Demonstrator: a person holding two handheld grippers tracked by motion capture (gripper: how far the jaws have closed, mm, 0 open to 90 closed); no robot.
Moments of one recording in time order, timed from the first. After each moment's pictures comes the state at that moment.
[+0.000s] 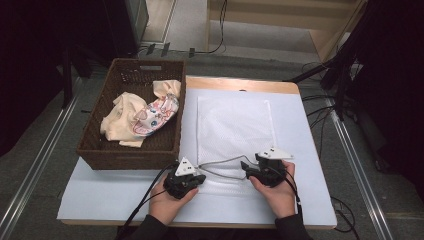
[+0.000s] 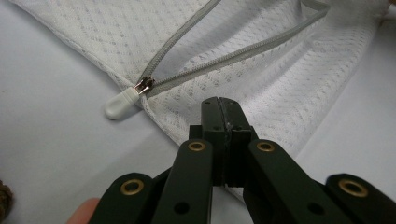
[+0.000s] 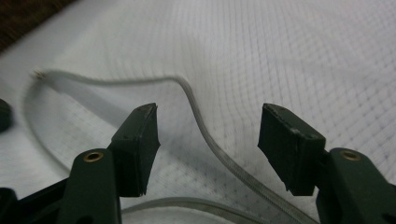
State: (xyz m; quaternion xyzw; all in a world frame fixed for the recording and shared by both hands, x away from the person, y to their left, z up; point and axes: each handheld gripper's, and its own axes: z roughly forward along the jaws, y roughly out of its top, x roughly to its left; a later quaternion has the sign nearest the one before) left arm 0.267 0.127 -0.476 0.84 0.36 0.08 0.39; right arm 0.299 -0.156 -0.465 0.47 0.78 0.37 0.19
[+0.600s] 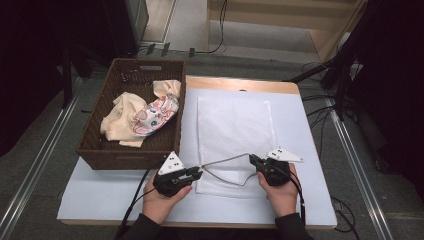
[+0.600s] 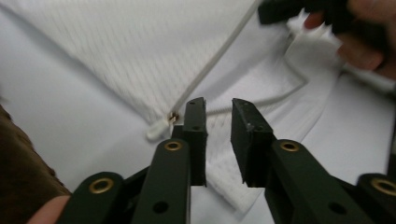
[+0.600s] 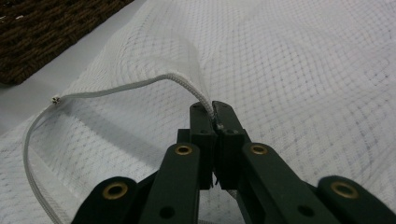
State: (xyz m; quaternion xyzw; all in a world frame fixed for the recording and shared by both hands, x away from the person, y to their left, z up) left arm 0.258 0.156 -0.432 0.80 0.34 0.10 0.49; right arm 0.294 -0.172 -0.461 0.47 0.74 0.45 0.18
